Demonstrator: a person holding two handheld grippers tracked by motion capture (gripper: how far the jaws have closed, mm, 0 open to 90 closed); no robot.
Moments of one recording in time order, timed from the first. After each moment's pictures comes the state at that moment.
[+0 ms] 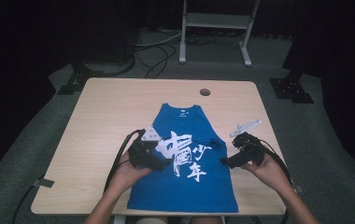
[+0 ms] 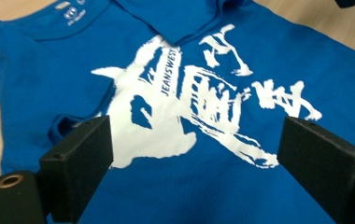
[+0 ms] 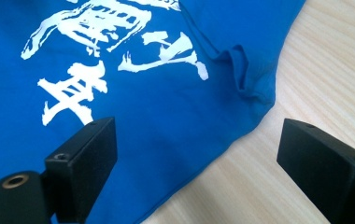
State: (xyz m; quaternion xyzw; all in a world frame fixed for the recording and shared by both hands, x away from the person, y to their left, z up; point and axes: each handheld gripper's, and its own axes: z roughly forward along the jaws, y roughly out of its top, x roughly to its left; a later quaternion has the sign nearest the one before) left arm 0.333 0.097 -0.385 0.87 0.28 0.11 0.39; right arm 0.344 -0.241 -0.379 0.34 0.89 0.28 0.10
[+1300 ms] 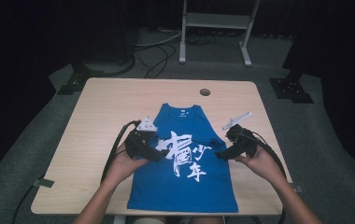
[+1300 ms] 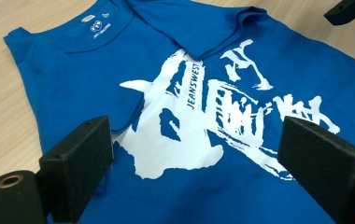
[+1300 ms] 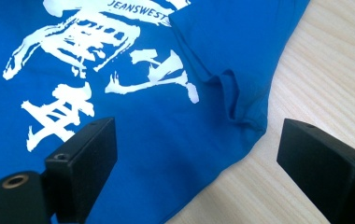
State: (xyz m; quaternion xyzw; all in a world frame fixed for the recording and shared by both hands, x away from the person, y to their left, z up) left arm 0.351 0.108 -0.375 0.87 0.29 0.11 0.39; right arm 0.365 -0.225 -0.374 0.35 0.90 0.26 0.10
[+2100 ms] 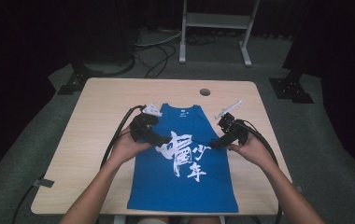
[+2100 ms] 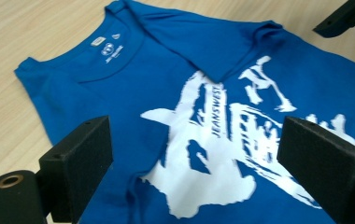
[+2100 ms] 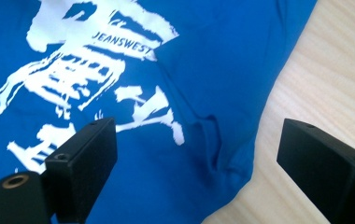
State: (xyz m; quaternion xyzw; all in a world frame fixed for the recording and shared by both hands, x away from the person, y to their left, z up) left arm 0.405 0.099 -0.362 0.88 0.27 0.10 0.37; right arm 0.404 -0.205 -0.366 0.35 0.90 0.24 0.08
